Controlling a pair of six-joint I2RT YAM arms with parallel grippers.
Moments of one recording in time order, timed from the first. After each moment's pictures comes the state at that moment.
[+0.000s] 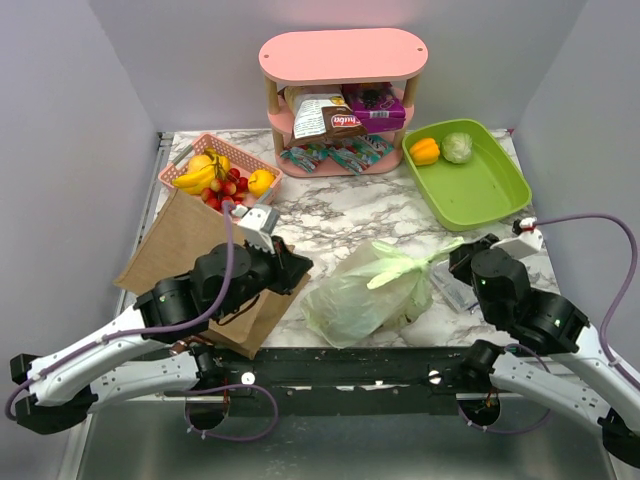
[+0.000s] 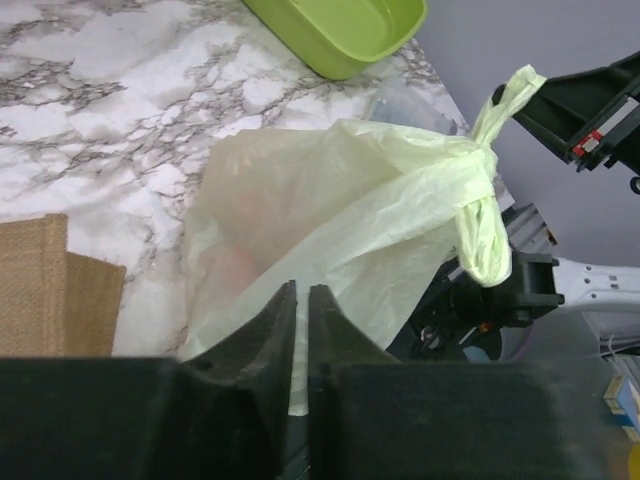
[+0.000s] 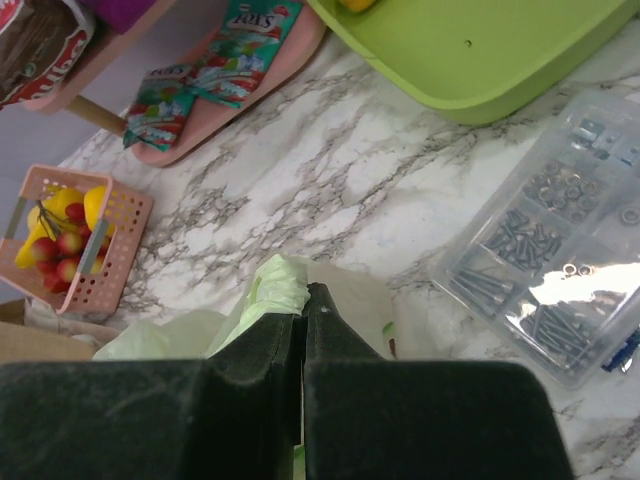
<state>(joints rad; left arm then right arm) -1.11 0.72 0.96 -0.53 -0.33 -0.65 0.86 0.58 0.87 -0.82 0.85 0.97</state>
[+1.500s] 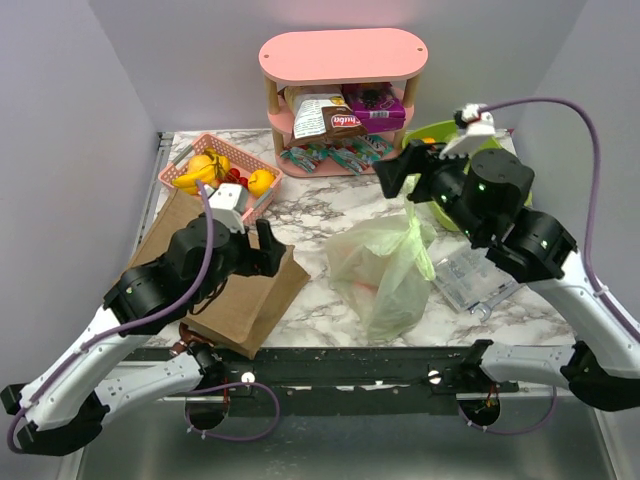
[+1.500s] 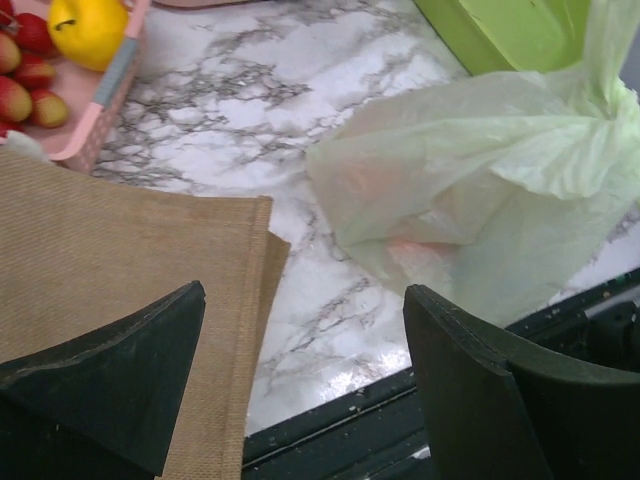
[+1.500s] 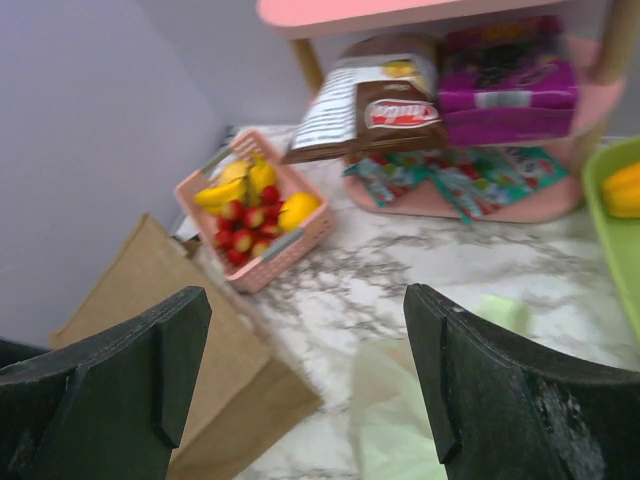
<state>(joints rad) -0.89 0.82 1.22 -0.87 -0.34 -0.49 0.86 1.12 1.54 -0.54 0.48 0.35</state>
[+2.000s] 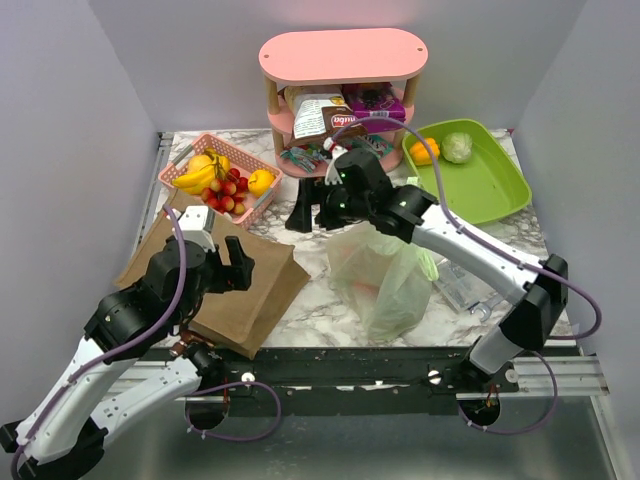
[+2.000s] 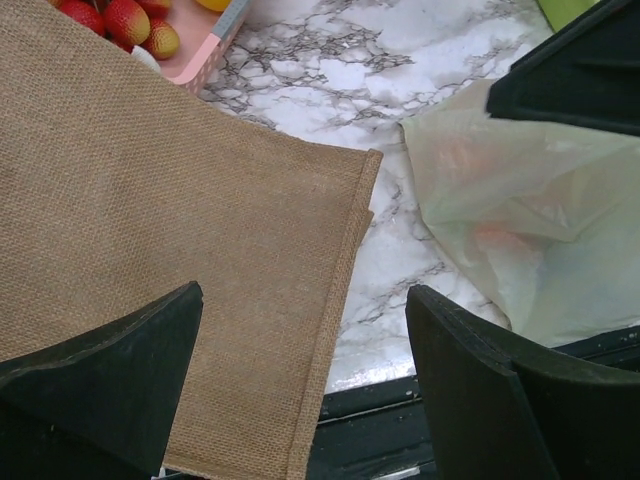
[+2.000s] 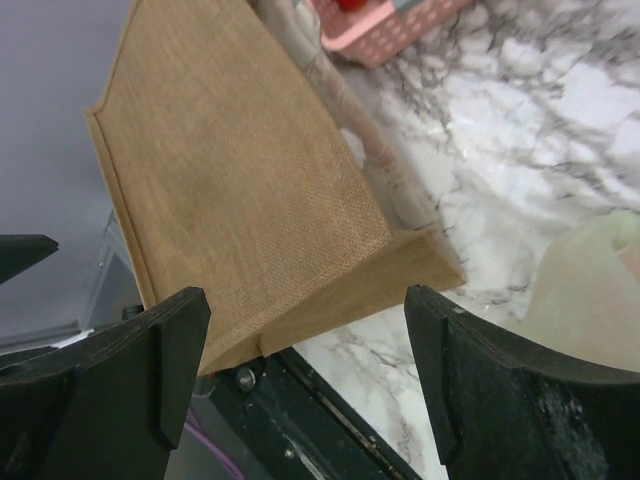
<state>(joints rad) -0.76 0.63 1.10 -1.00 -0.39 -0.51 0.86 1.59 1.57 -0.52 -0.11 0.55</state>
